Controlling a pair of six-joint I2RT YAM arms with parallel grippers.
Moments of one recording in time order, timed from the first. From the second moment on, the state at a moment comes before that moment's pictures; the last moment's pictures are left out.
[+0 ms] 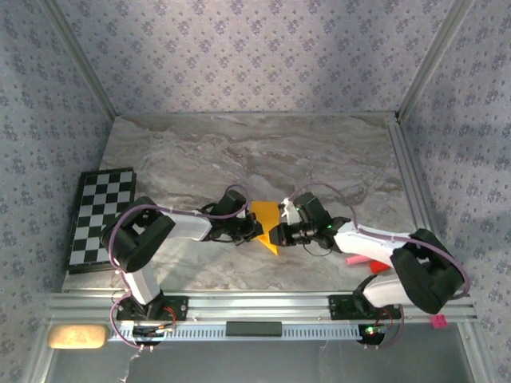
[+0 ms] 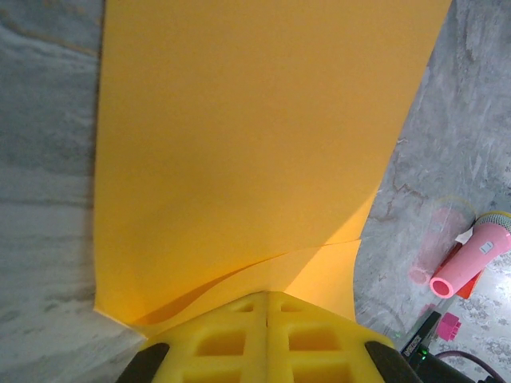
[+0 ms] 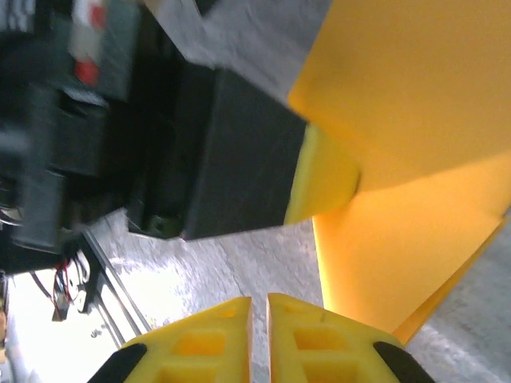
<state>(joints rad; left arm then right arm) -0.79 1.74 0.71 0.16 0.43 -1.14 0.70 1.36 0.54 -0.01 -0.52 0.60</state>
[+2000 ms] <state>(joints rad) -0.79 1.74 0.73 0.13 0.42 -1.12 0.73 1.43 0.48 -0.06 -0.49 0.59</state>
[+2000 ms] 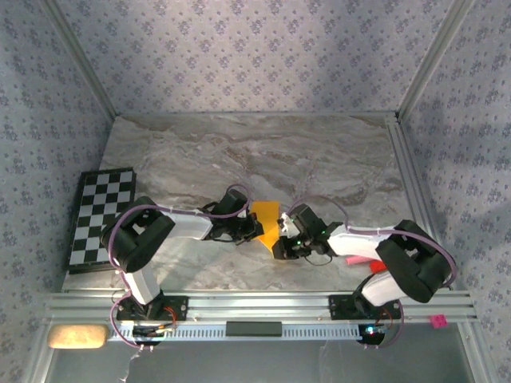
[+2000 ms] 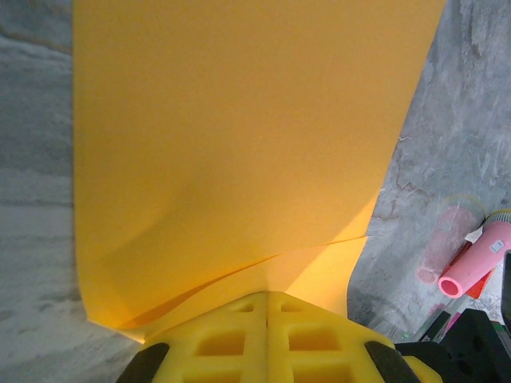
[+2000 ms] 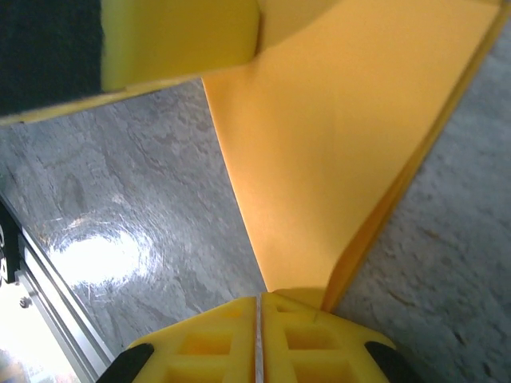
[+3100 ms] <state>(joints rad) -0.79 1.75 0.74 0.12 0.42 -1.11 0.68 1.52 0.62 -0.10 -0.57 0.60</state>
